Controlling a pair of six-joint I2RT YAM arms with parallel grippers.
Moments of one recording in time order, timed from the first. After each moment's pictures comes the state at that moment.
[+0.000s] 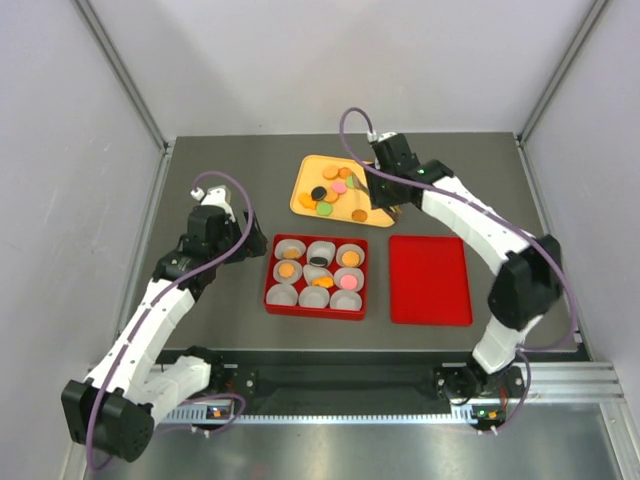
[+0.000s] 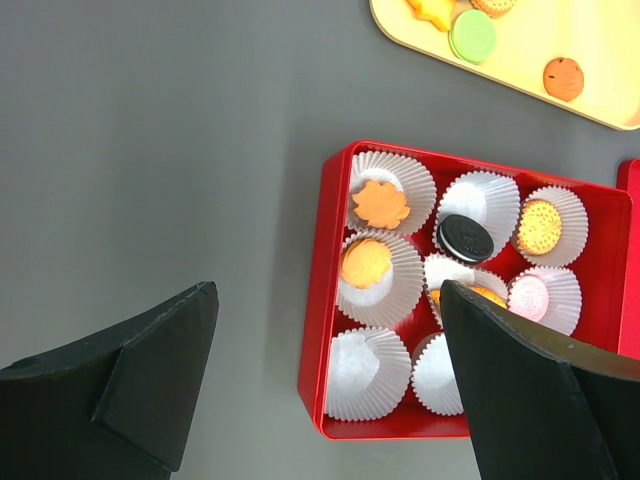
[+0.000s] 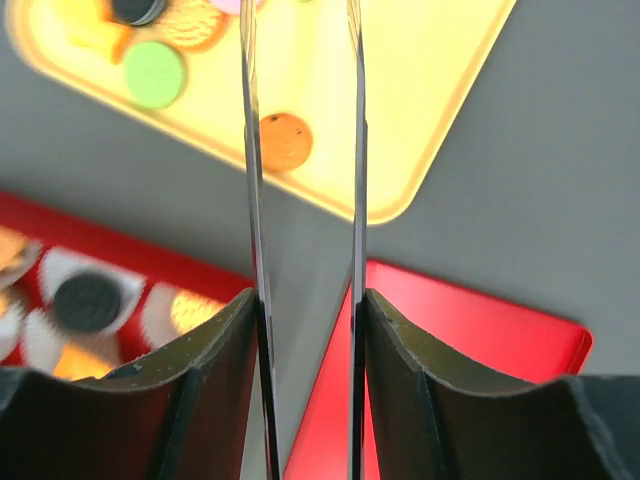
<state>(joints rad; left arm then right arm) -0.29 0.96 0.84 -0.52 -0.07 -0.42 0.57 1.68 1.56 -0.72 0.20 0.22</state>
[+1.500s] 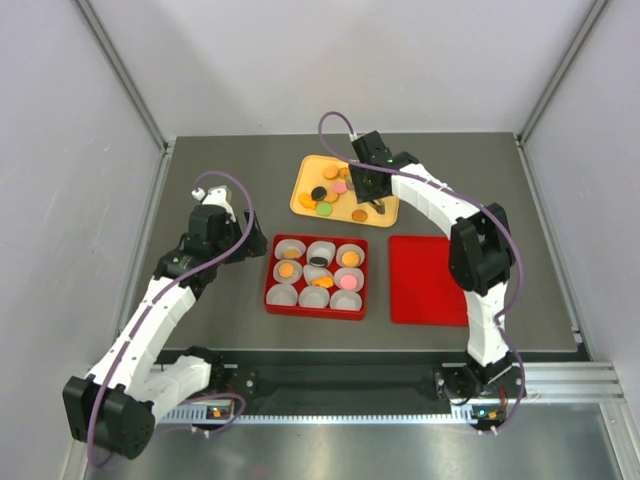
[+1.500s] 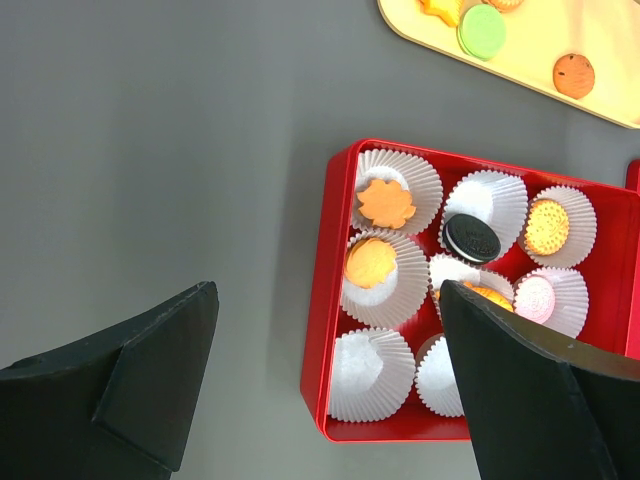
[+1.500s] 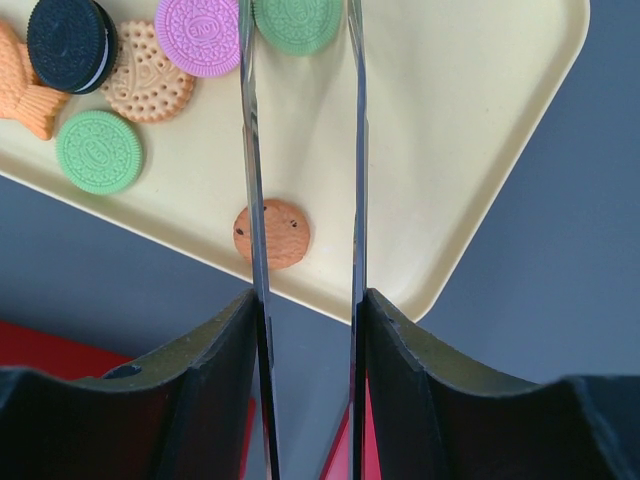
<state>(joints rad) -0.28 0.98 0.84 -0.52 -0.07 -0.42 0.53 2.06 1.80 -0.68 0.21 0.18</state>
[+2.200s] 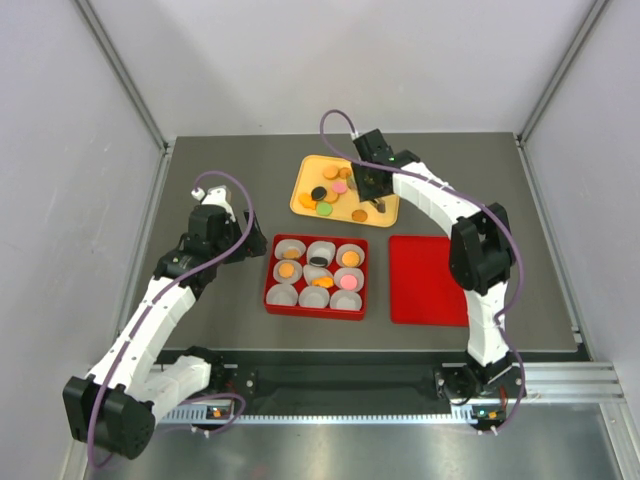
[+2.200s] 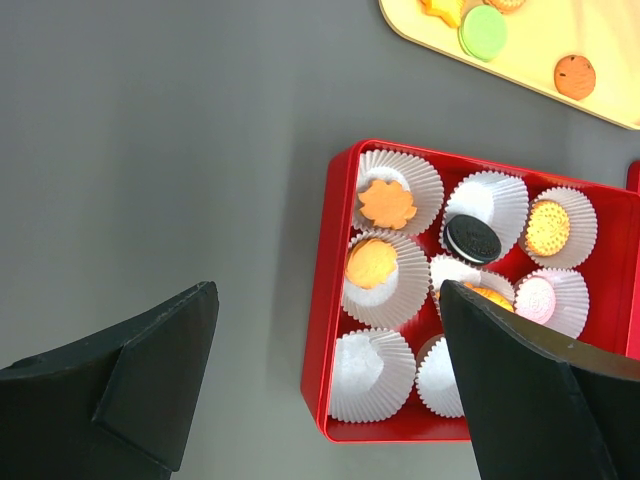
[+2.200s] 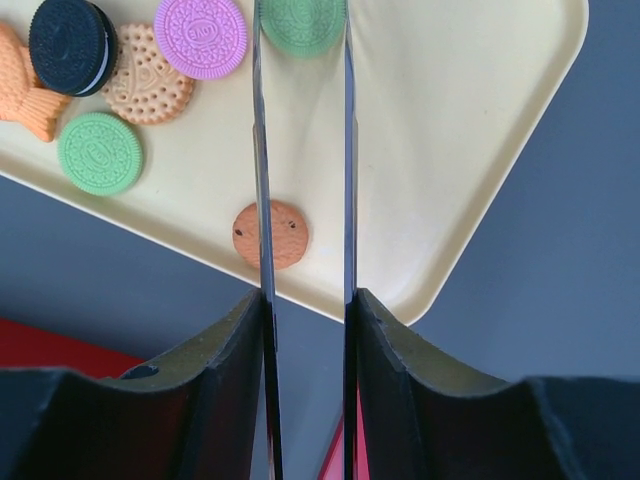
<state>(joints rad) -0.28 0.98 0.84 -0.52 -0.07 -0.42 0.52 2.07 1.82 -0.69 0.20 0.18</state>
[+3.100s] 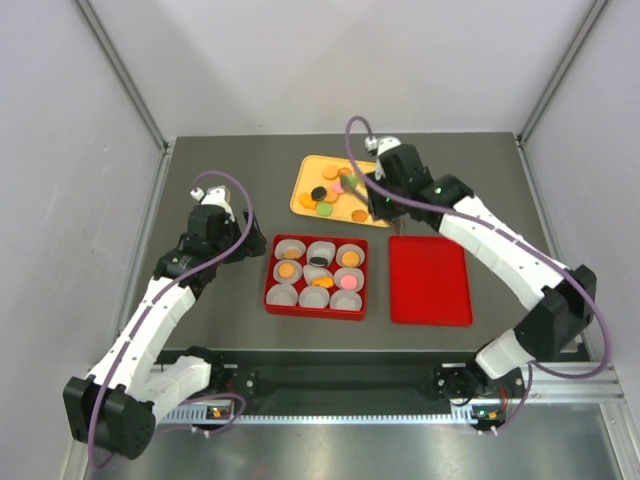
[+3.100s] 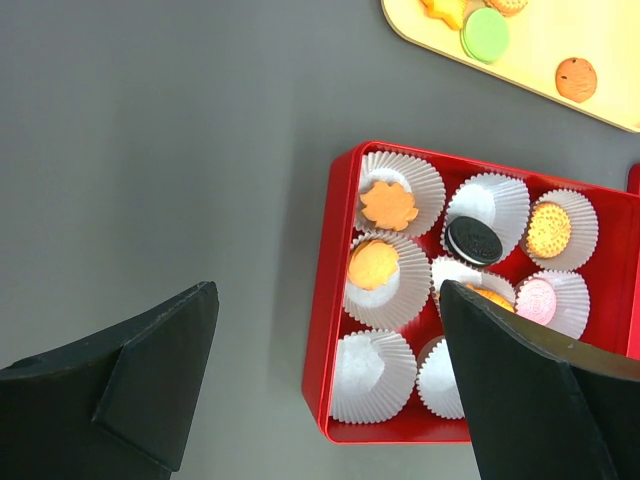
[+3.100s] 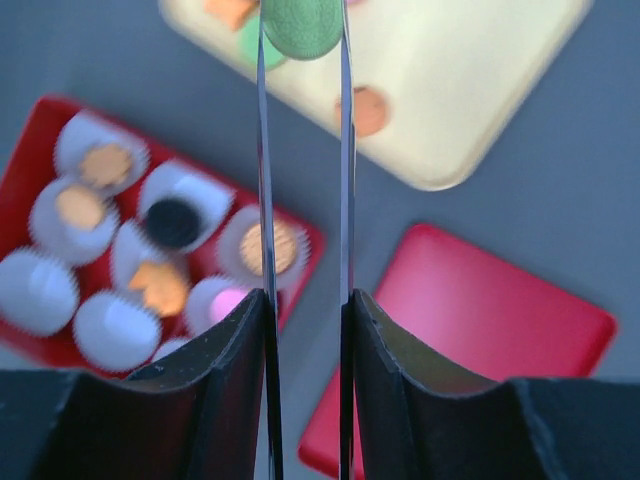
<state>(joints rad) -0.27 0.98 0.84 -0.52 -0.07 -0.42 0.62 1.53 1.50 -0.72 0.17 0.21</state>
